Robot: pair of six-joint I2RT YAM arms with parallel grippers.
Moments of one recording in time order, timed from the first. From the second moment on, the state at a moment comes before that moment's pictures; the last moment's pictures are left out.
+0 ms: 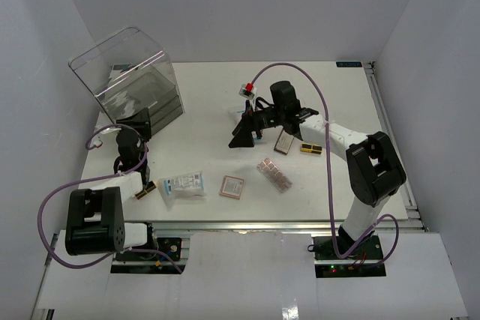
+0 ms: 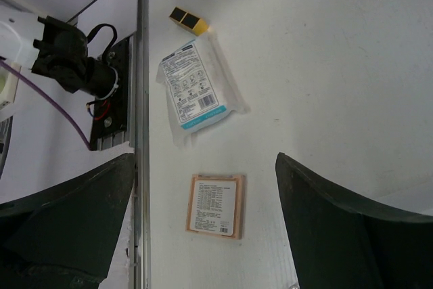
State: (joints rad) left arm 0.06 1.29 0.38 0.82 -0.23 -1.33; right arm 0.58 1.76 1.22 0.02 -0.99 0.10
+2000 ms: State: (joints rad) left arm 0.09 0.92 0.24 0.80 -0.01 -1.42; right arm 0.65 2.17 1.81 0.38 -0.99 0.58
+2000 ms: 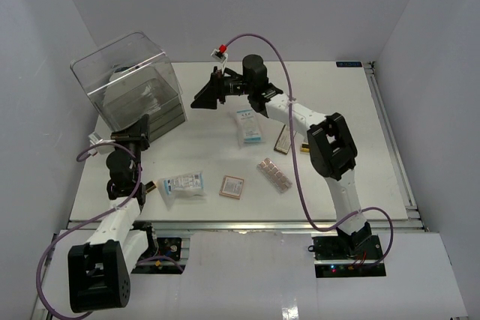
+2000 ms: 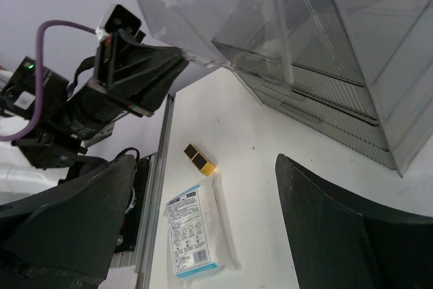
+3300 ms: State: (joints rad) left arm 0.10 0.73 0.21 0.63 0.12 -1.42; right arm 0.72 2.34 1.87 0.79 -0.95 0.93
